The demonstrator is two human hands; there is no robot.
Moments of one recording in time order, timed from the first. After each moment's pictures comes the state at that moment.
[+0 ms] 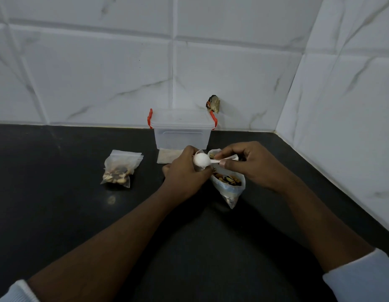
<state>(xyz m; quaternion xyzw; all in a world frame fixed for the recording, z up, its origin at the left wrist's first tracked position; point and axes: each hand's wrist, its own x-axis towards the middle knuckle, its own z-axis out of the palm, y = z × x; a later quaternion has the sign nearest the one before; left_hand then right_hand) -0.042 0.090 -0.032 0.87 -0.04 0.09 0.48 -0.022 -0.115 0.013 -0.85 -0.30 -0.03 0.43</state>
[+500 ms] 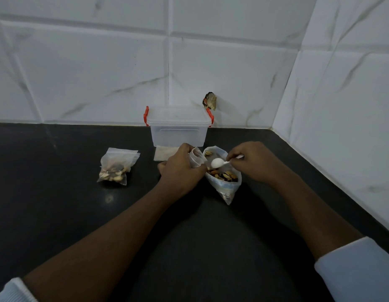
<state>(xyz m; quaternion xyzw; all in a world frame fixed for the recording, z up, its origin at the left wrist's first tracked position) -0.047 0.087 -0.024 0.89 0.00 0.09 0.44 0.001 -0.129 0.001 -0.95 -0.22 -0.09 0.21</state>
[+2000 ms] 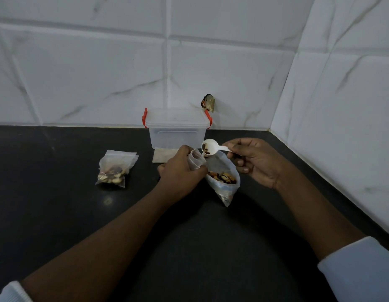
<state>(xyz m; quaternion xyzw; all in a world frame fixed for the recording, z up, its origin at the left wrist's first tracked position) -0.043 0.087 -0.027 0.89 -0.02 0.09 0.45 -0.007 -0.127 0.008 -0.69 -0.11 0.11 0.71</state>
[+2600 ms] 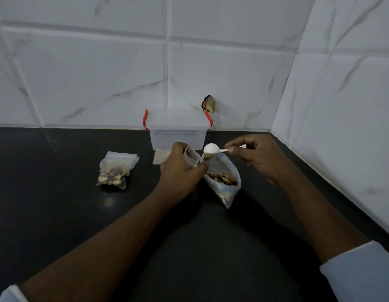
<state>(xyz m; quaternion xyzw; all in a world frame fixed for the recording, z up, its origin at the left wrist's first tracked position) -0.040 0.089 -0.035 0.85 -0.04 0.15 0.51 -0.008 -0.135 0.013 -0.83 -0.18 -0.08 0.51</state>
